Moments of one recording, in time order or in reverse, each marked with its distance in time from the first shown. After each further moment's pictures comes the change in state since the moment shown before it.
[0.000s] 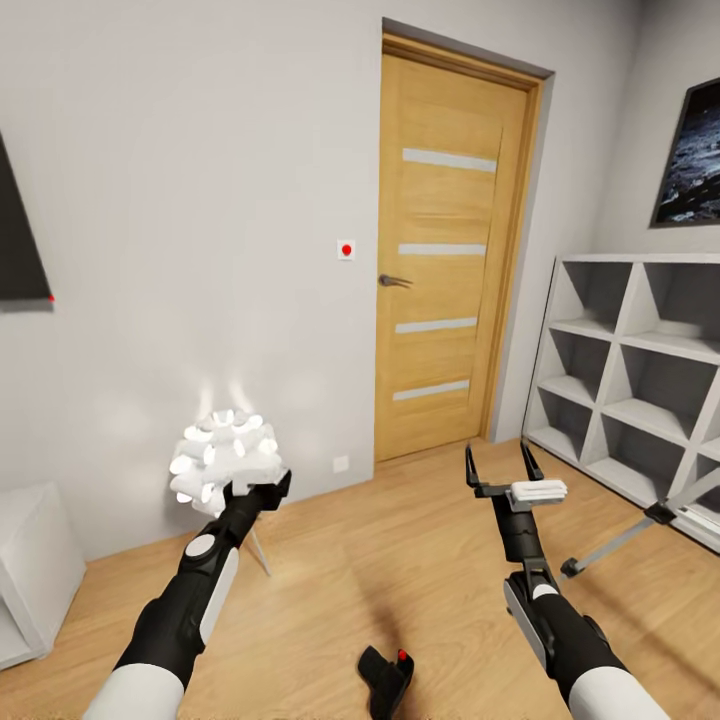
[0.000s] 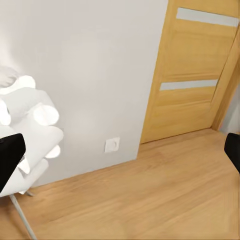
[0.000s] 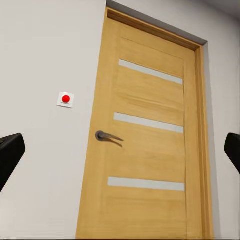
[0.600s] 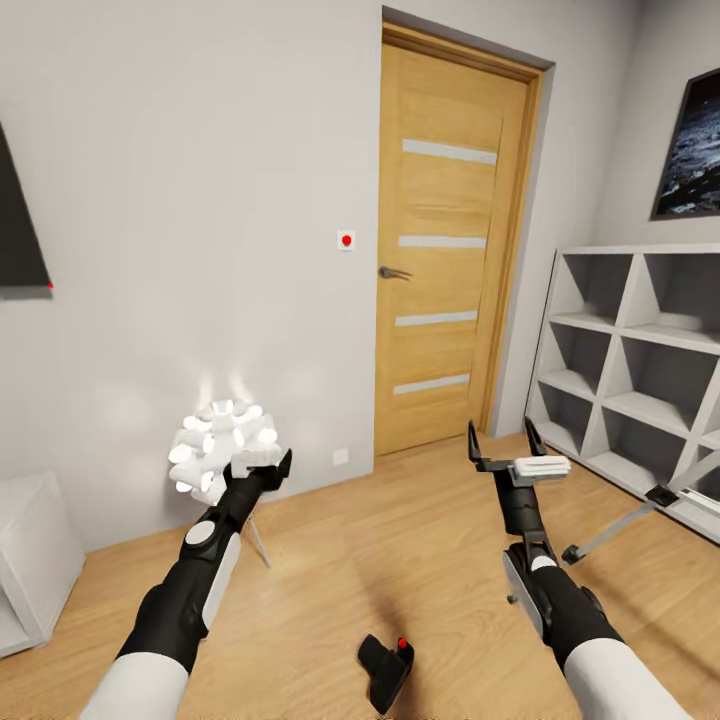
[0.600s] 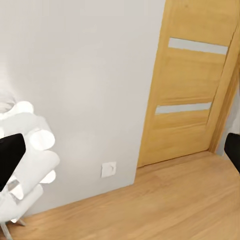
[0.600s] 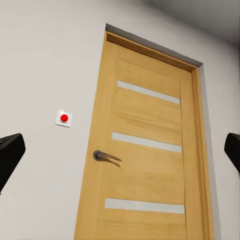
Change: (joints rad) left arm -0.023 -0.012 0.002 -0.054 0.001 -0.044 -0.009; right arm -0.059 -0.003 -0.005 -0.046 0.001 0.011 0.002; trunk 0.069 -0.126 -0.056
